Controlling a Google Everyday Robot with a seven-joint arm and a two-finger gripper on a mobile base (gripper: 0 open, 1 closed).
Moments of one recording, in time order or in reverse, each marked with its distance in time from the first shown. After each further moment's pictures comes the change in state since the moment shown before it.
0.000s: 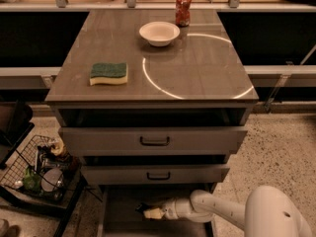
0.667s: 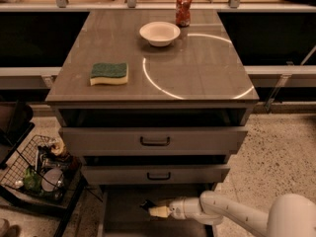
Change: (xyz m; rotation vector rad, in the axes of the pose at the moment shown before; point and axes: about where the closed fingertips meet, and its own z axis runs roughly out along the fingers) arm -0.020 0.029 -0.049 -0.009 -0.069 0.033
